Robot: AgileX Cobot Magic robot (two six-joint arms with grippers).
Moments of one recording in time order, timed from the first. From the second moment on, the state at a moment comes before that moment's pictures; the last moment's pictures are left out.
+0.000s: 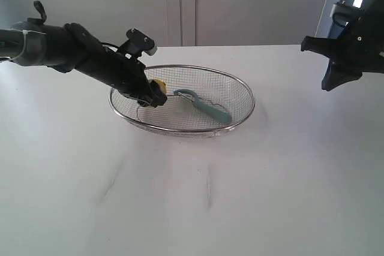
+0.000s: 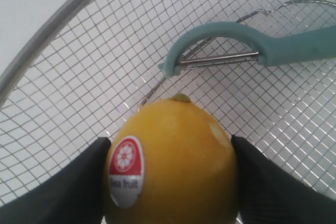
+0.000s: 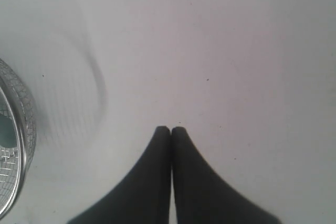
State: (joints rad) left arm -0.37 2.17 -1.59 -0.80 0.52 1.17; right arm -0.05 1.98 -1.62 0.23 1.04 0.09
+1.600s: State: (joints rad) left arm -0.37 1.92 -1.59 -0.76 0.70 1.00; right arm -0.05 1.98 -1.62 0.23 0.99 0.09
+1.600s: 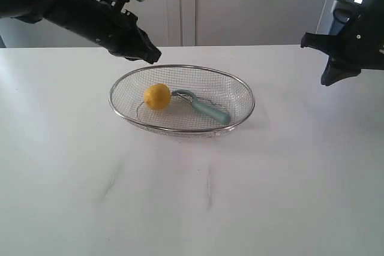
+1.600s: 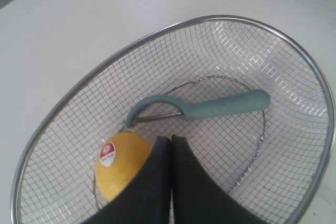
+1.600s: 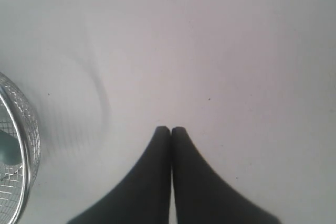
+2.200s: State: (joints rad) left arm -0.37 1.80 -1.59 -0.32 0.98 0.47; right arm -0.05 1.98 -1.62 0.23 0.99 0.09
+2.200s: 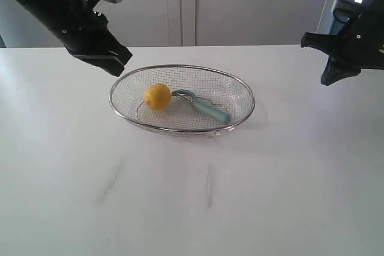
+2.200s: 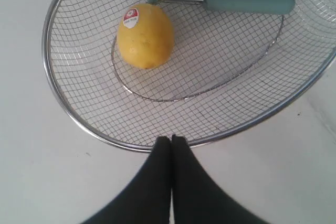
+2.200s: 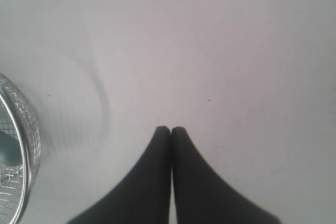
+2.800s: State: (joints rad) left arm -0.23 1.77 -1.59 -0.17 1.16 0.31; right arm -0.05 1.98 -1.62 0.23 1.01 0.09
